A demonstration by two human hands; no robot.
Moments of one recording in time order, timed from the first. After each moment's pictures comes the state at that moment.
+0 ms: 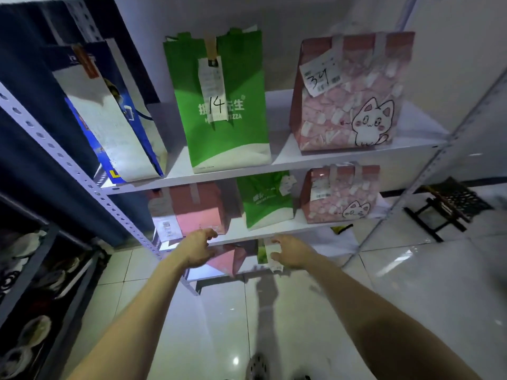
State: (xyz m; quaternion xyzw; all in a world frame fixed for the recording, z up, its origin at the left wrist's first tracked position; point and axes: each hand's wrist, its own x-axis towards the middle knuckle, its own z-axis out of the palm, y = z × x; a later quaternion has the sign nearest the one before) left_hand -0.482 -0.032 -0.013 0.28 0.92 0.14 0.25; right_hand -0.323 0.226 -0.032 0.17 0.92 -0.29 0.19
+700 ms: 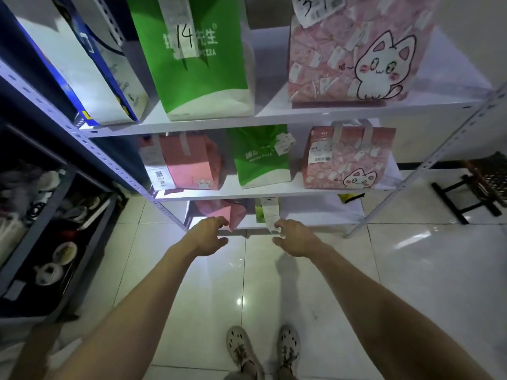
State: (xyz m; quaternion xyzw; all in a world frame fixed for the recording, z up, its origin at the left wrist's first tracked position) left_hand -0.375 0.015 -0.058 0.24 0.92 0.10 0.28; right_hand -0.264 0.277 -0.100 0.13 0.92 -0.31 0.23
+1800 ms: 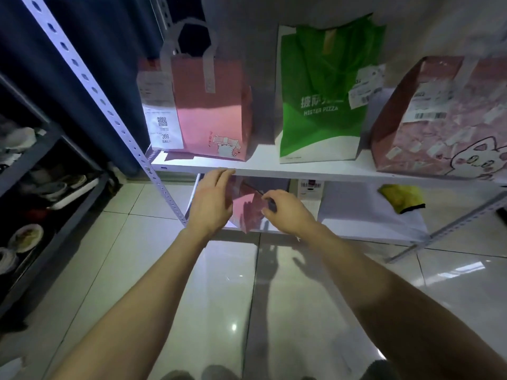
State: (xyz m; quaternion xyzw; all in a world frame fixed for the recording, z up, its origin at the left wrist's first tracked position) left_hand -0.482 -0.031 -0.289 0.23 0.95 0.21 -0.07; right_hand -0.421 0.187 -0.310 0.04 0.95 -0.30 0.06
